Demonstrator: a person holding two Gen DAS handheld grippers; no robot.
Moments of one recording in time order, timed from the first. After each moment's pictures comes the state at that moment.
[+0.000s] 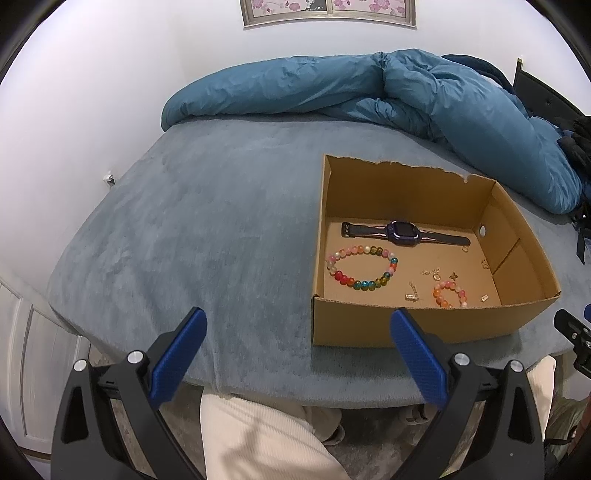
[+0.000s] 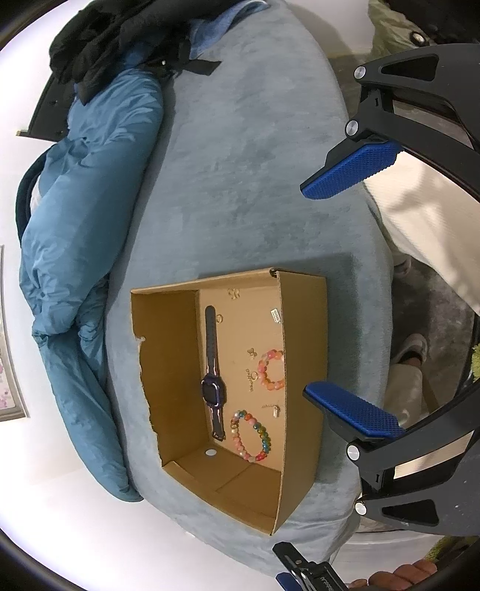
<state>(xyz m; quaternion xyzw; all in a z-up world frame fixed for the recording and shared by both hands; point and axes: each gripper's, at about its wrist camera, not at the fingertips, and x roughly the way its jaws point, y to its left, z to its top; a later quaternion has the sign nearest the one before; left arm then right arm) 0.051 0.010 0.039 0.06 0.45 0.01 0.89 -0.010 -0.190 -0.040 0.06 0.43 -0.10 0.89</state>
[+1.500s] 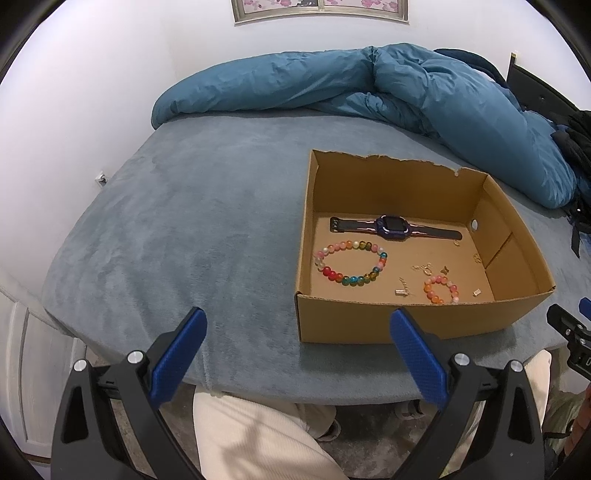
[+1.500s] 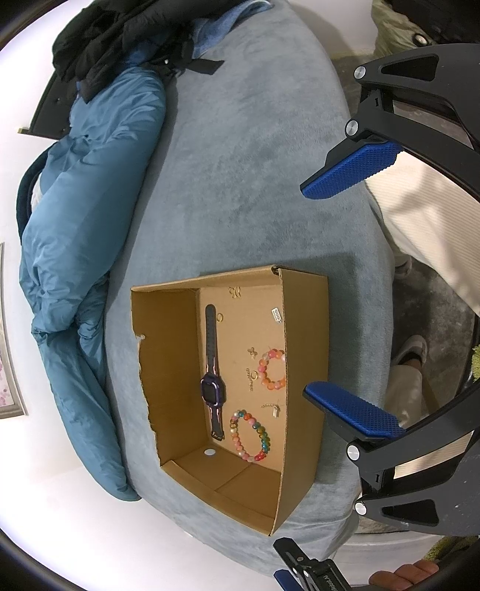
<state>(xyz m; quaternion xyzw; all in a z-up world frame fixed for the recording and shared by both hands) 0.053 0.002 0.038 0.07 0.46 -0.01 0.88 -0.008 -0.188 -0.039 0.06 0.43 -0.10 0.89</state>
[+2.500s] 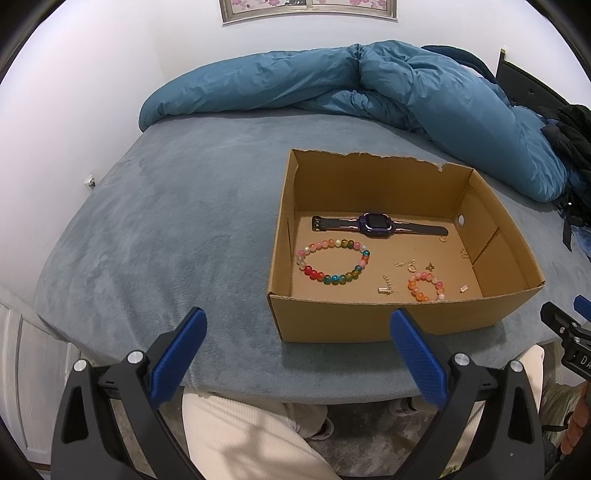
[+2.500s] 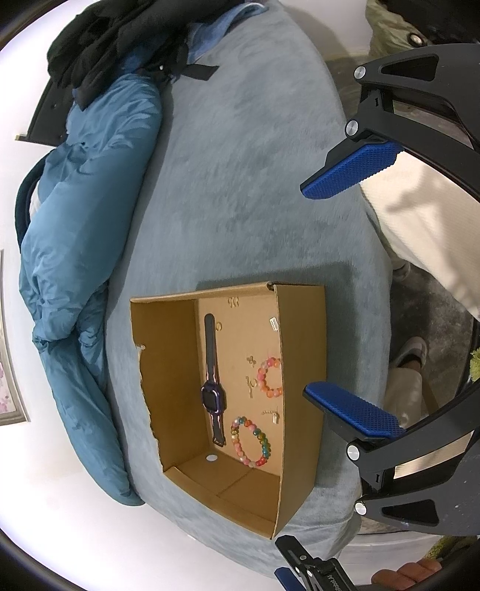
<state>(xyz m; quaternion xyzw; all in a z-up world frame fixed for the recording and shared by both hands) 0.055 -0.008 0.038 0.07 0.47 -0.03 0.88 -0.013 -0.198 -0.040 0.06 0.43 -0.11 0.89</state>
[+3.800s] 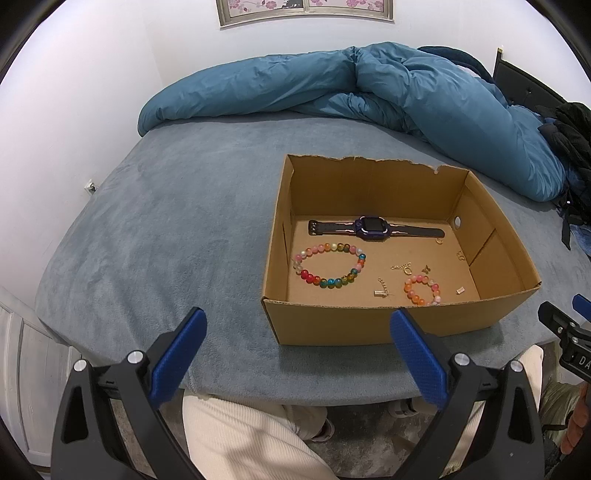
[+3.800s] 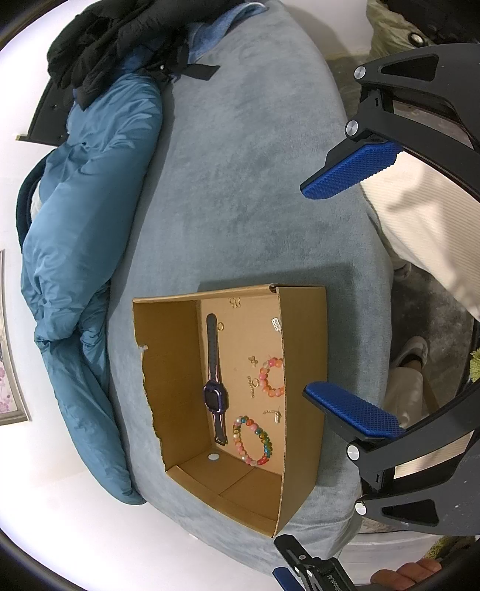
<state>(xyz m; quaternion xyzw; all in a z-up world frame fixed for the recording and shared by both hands) 0.054 -0.013 0.041 0.07 0.46 -0.04 0.88 -0.012 -0.198 -0.040 0.06 0.43 -0.11 0.89</state>
